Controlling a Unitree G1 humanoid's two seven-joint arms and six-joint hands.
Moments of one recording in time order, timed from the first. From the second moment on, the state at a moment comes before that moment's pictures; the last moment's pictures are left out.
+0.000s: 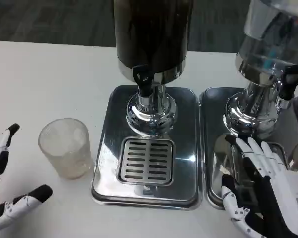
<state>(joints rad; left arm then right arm) 0.28 0.59 0.17 0.42 0.44 -0.76 0.24 0.51 -0.26 0.21 -0.27 -0.79 -0.21 -0.37</state>
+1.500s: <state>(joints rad) -0.11 0.63 -0.02 0.76 0.36 -0.77 0.02 0.54 -0.25 0.19 -0.27 -0.75 -0.22 -0.37</state>
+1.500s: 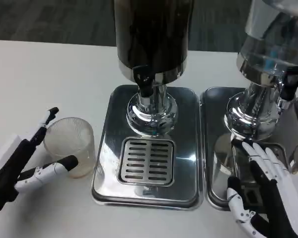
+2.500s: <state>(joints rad) -0.16 0.66 -0.14 0.80 0.52 -0.72 0.29 0.54 -0.25 0.18 -0.28 -0.74 -0.22 -0.37</state>
